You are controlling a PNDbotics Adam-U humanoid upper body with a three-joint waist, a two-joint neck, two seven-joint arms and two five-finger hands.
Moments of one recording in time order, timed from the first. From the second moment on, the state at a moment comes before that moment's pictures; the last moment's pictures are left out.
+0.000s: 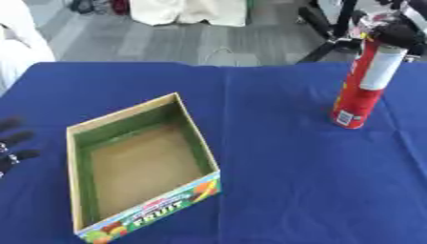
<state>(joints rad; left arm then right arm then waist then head) -0.15 0.36 0.02 -1.93 0.27 0.14 0.05 -0.87 -0.73 0.05 -1.24 0.73 0.12 0.28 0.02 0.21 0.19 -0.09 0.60</state>
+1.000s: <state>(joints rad) -0.15 0.36 0.02 -1.93 0.27 0.14 0.05 -0.89 -0.75 0.06 -1.27 0.75 0.13 0.33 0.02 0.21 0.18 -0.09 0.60</state>
